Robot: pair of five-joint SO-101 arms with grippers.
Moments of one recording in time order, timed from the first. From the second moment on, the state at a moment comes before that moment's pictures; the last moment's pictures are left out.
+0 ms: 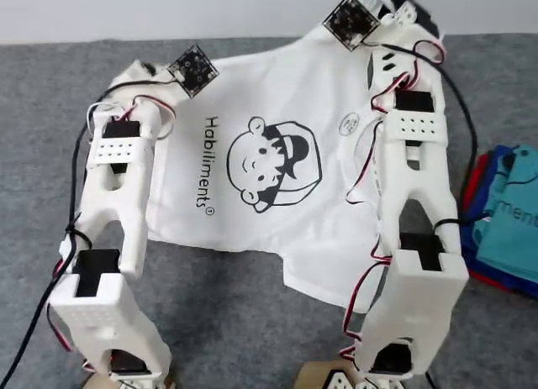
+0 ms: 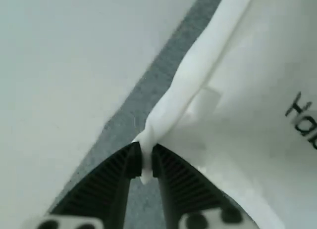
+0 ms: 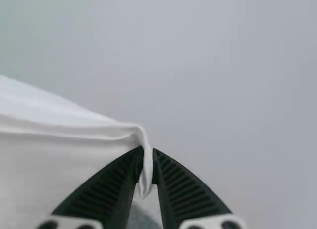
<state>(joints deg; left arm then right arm) -6.8 17.5 3.1 29.0 -50.2 1.1 25.1 -21.5 13.4 55.2</state>
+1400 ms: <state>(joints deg) -10.4 12.2 2.4 91.6 -79.6 -2.8 -21.5 5.4 100.5 58.0</state>
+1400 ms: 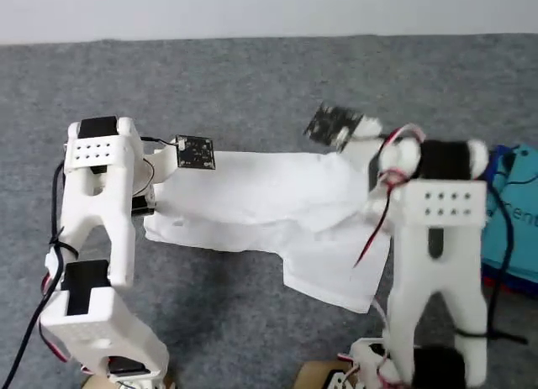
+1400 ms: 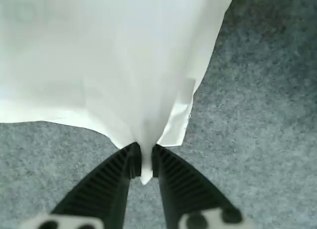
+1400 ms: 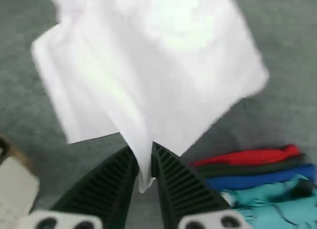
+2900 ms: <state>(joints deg) -13.2 14.9 -5.6 98.6 -78.1 -8.3 -31.8 24.4 100.5 44.4</state>
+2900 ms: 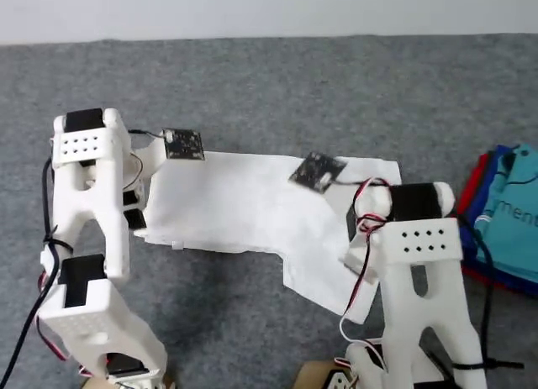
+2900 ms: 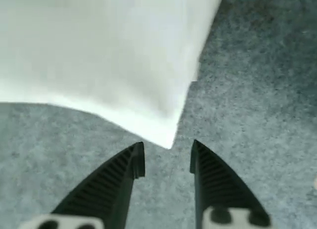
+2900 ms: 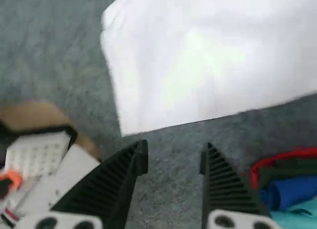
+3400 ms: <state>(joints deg) -13.0 8.3 -9.1 88.0 -59.0 -8.0 -24.6 12.9 86.4 30.5</state>
